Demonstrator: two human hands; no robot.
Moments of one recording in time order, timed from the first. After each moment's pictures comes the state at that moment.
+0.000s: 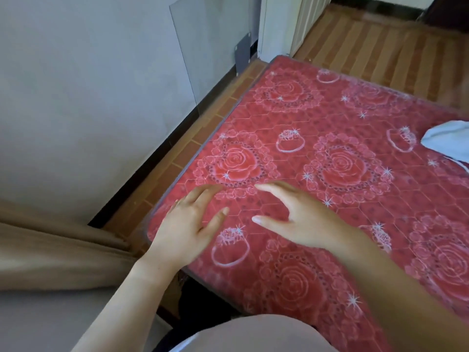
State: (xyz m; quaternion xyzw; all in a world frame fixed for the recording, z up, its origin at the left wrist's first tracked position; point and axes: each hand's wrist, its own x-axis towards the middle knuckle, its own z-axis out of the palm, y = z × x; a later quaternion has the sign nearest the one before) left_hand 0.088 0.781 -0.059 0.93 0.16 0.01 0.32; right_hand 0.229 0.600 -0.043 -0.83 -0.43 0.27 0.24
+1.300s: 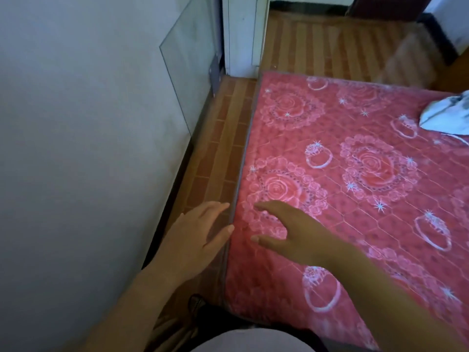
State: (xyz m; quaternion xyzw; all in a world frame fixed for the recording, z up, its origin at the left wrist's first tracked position) left_hand 0.133 1.199 -0.060 0.95 -0.01 -0.09 0.31; right_hand 0.199 0.983 -0.043 -0.88 -0.29 0.22 0.29
